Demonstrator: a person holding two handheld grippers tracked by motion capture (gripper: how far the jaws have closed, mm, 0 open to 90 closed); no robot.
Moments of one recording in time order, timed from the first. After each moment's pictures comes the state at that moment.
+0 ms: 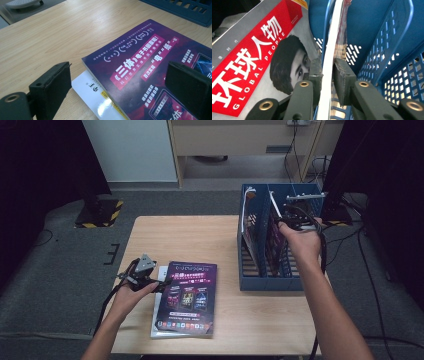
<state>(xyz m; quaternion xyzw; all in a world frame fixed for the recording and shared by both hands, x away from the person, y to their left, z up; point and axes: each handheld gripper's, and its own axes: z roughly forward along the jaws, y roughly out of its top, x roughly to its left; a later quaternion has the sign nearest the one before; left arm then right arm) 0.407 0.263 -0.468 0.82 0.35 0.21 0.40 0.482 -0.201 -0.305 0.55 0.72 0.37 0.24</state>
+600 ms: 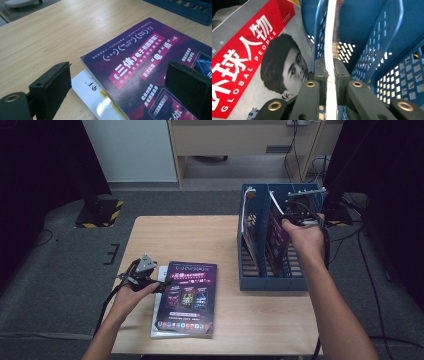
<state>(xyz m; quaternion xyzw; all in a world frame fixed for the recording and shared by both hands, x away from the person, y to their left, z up) 0.407 0.262 -0.470 0.83 0.35 0.21 0.39 0.490 -0.207 -0.299 0.55 0.72 0.34 0.24</state>
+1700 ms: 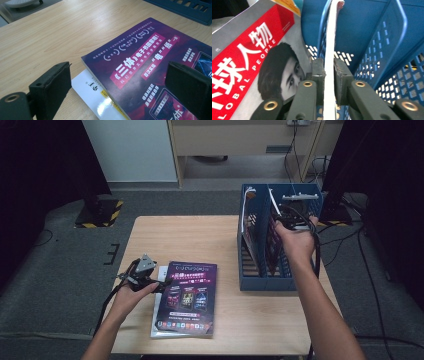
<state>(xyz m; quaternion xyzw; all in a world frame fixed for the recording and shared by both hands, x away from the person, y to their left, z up) 0.407 0.263 -0.470 0.82 0.35 0.21 0.39 0.487 -0.191 -0.312 0.54 0.70 0.36 0.29</state>
